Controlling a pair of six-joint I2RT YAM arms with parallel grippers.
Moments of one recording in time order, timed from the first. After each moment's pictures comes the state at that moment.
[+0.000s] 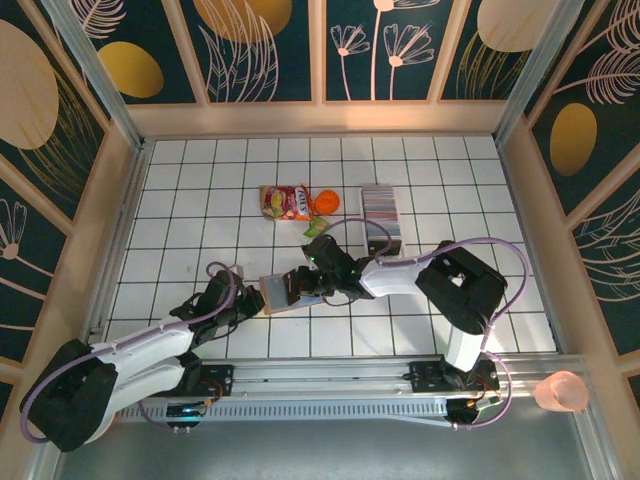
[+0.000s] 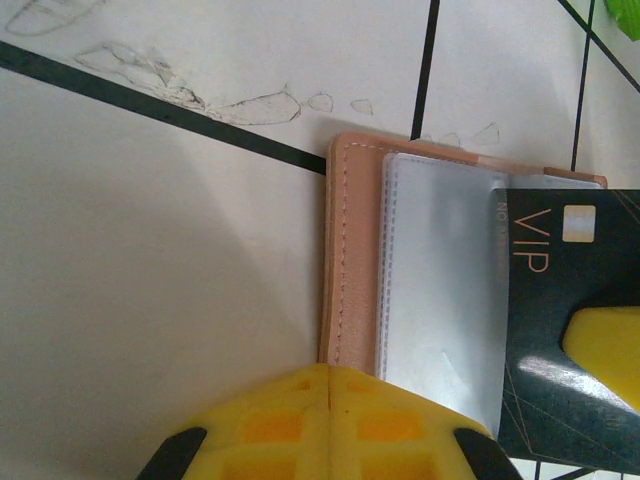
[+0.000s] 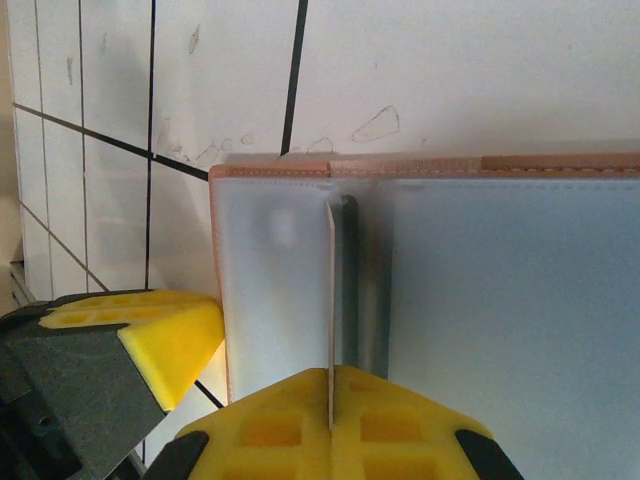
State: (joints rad) left arm -0.61 1.00 0.16 0.02 0.09 -1.00; right arm 0.97 1.78 0.84 0.16 -0.30 0.94
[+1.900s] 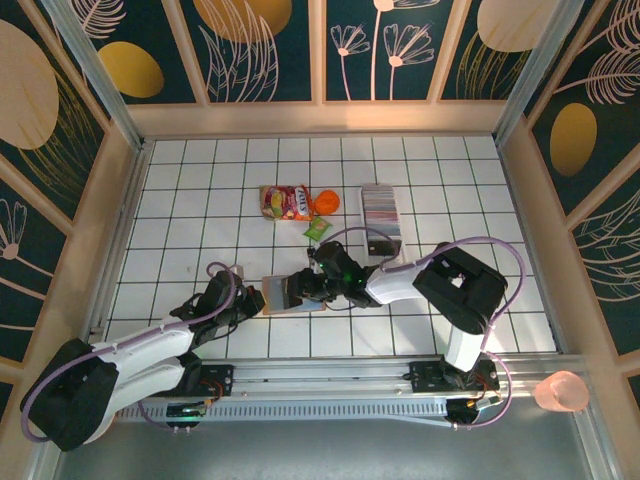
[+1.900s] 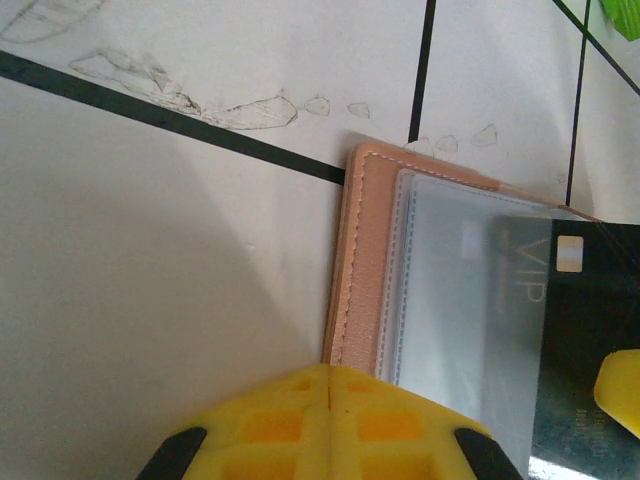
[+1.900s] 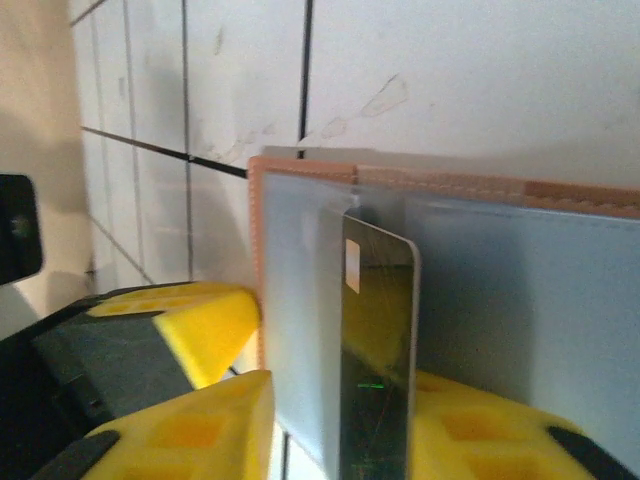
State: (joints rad) left arm -0.61 1.01 0.15 0.04 0.09 -0.99; right arm 0.96 1.78 0.74 0.34 -0.34 1.05
